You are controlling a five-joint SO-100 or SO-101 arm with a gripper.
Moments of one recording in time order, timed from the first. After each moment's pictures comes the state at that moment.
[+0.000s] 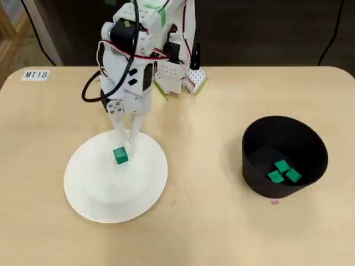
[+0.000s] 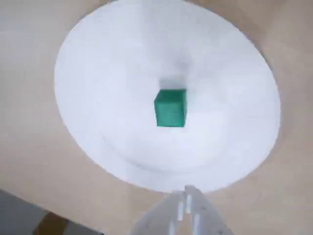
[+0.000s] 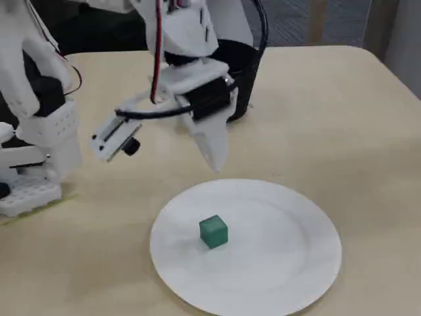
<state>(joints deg) 25.7 102.6 101.0 72.7 39.9</state>
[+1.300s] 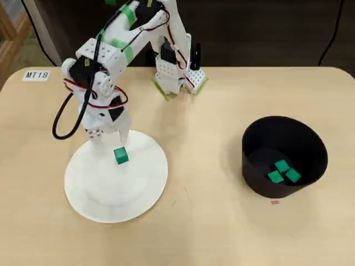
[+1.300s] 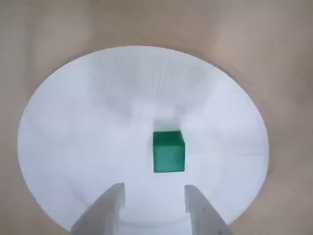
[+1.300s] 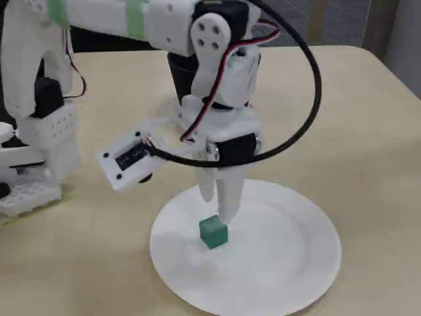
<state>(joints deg) 30.0 76.3 74.7 95.1 31.6</state>
